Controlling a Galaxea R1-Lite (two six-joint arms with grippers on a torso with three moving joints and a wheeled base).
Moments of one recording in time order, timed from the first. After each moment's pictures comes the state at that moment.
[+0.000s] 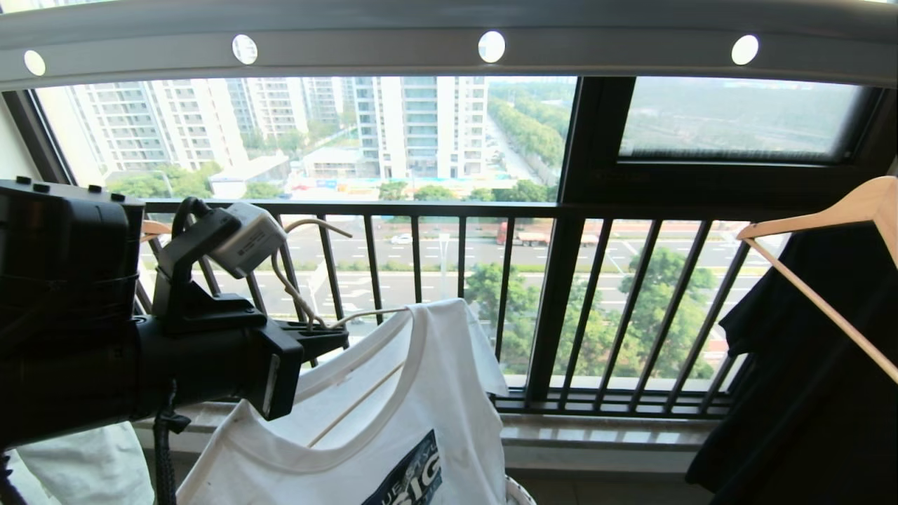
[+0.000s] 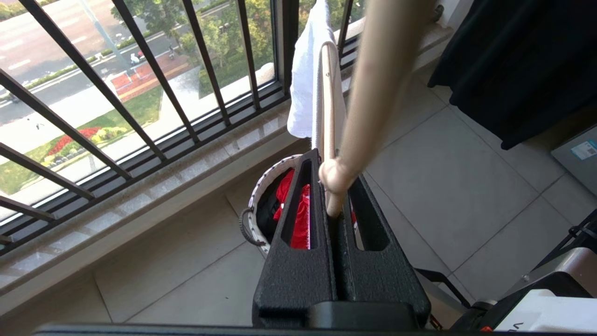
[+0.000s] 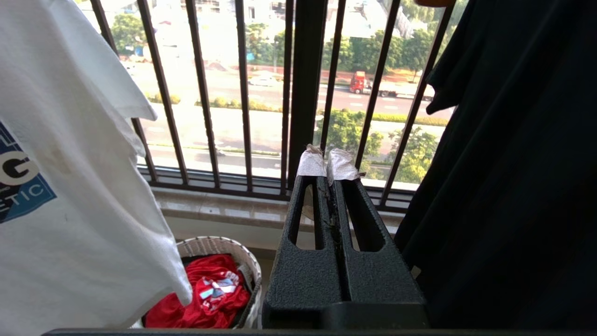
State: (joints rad) left arm -0.52 1.31 -0.83 -0.09 -0.17 0.03; right arm 0.01 0.00 0.00 0.01 0.02 -0.03
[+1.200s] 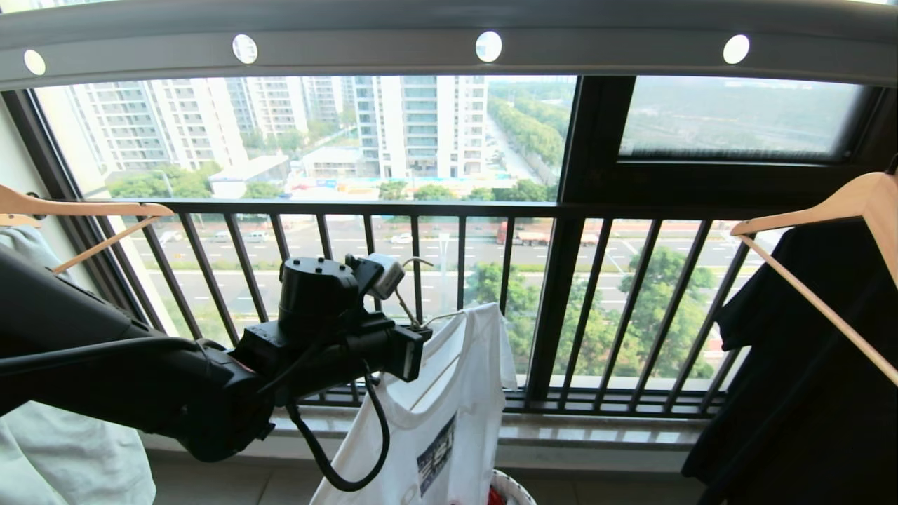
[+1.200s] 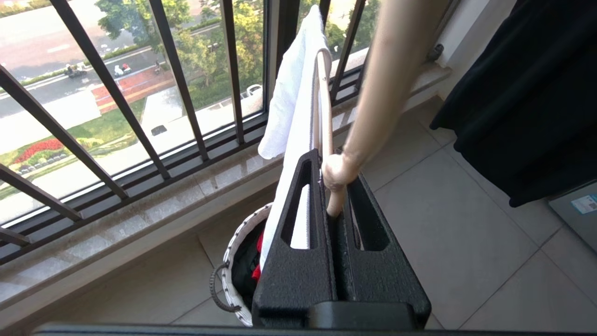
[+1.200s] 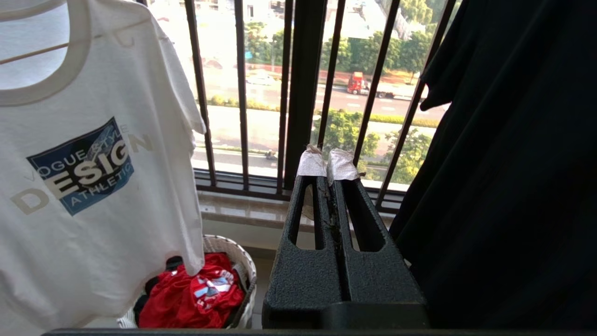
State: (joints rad) left arm -0.55 1.88 -0.83 -0.74 -0.16 -0.07; right arm 0.01 0.00 0.00 0.01 0.02 -0.05
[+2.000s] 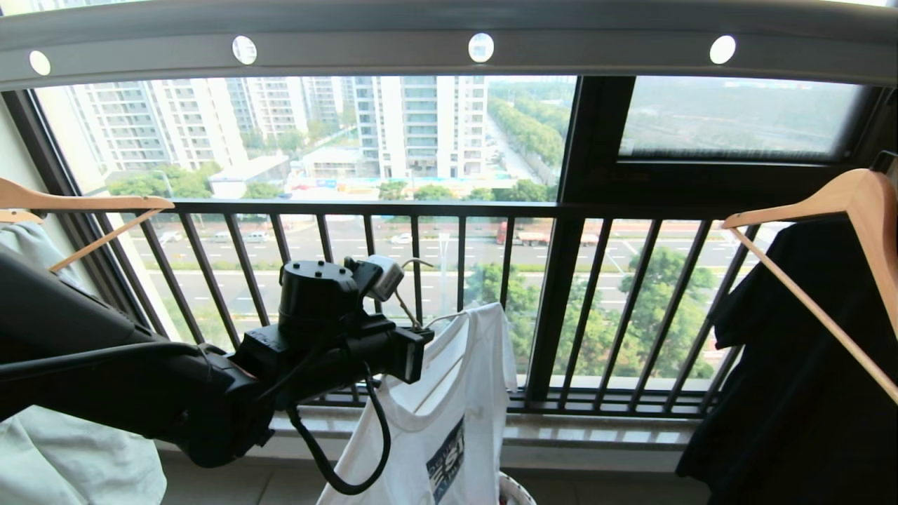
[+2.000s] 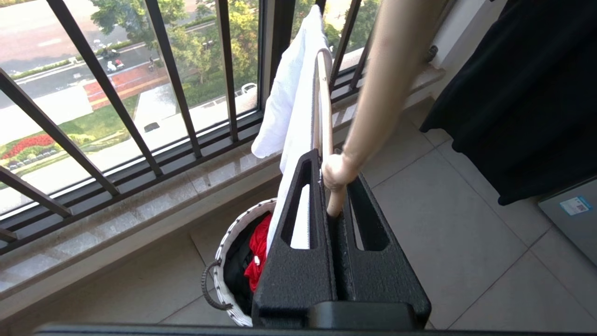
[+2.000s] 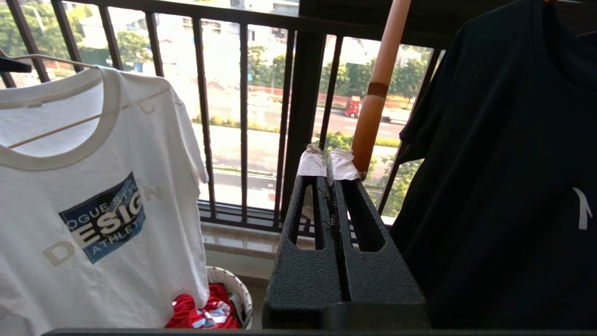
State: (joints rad) left arm -0.55 1.88 -0.81 -0.76 -0.17 -0.10; right arm 0.01 0.14 -0.32 0.11 0.03 -0.07
